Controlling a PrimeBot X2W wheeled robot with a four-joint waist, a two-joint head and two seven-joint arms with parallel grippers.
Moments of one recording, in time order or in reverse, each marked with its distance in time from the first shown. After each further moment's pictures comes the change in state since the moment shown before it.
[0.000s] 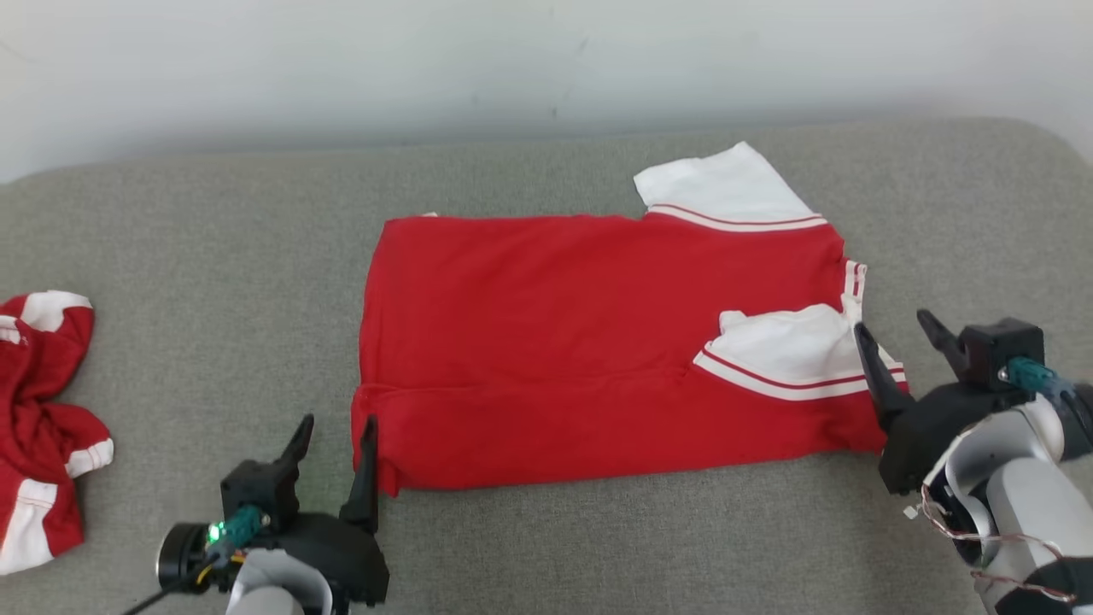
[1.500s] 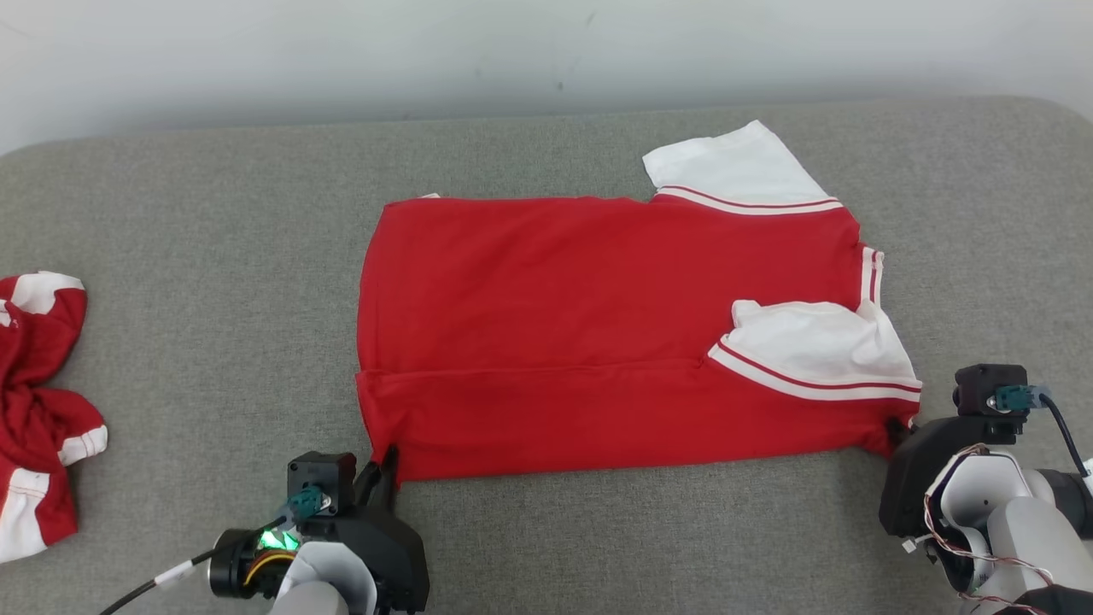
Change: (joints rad) left arm -0.042 -0.061 -0.086 0.130 -0.012 0.038 0.218; right arm 0.054 0.141 -0.254 0.085 -0.075 0.000 0.363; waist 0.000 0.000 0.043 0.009
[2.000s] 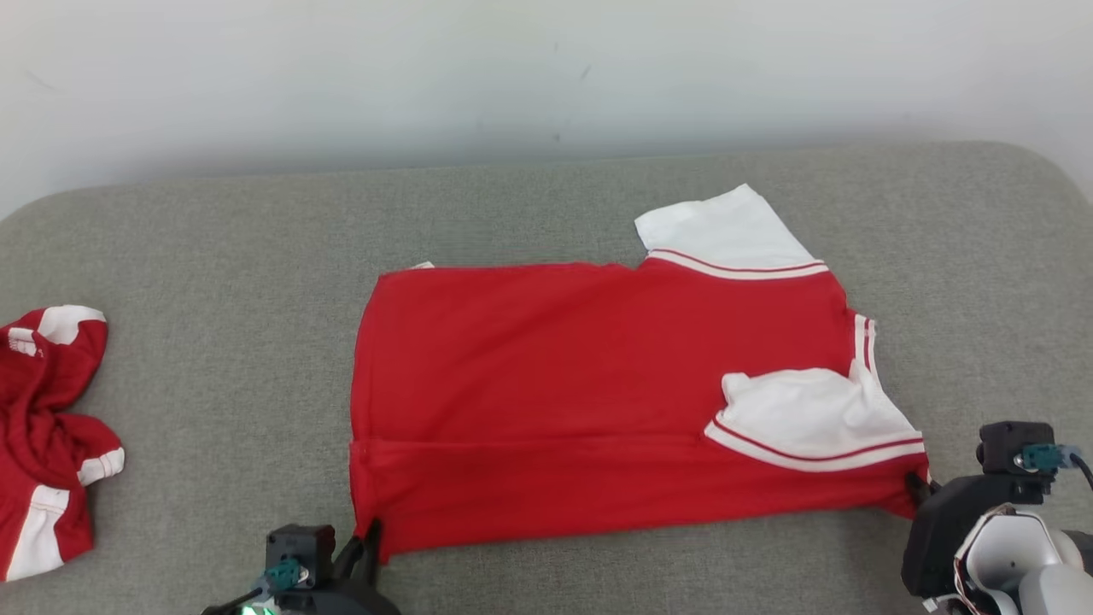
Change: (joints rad) left arm 0.146 0.059 0.005 -0.115 -0.042 0.007 0.015; right arm 0.176 0.000 -0.035 -0.200 0.039 0.000 0.065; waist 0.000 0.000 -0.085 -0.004
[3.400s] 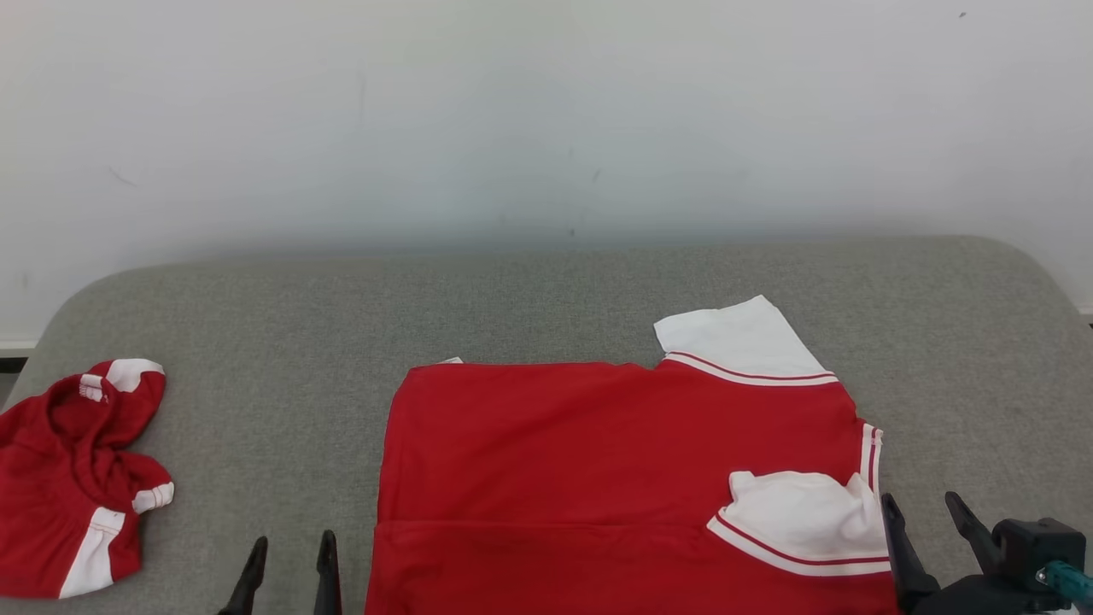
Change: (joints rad) left arm 0.325 0.009 0.234 -0.406 0.124 0.012 -0.233; right arm 0.287 0.040 0.035 -0.288 -0.027 0.000 -0.348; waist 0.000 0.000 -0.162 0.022
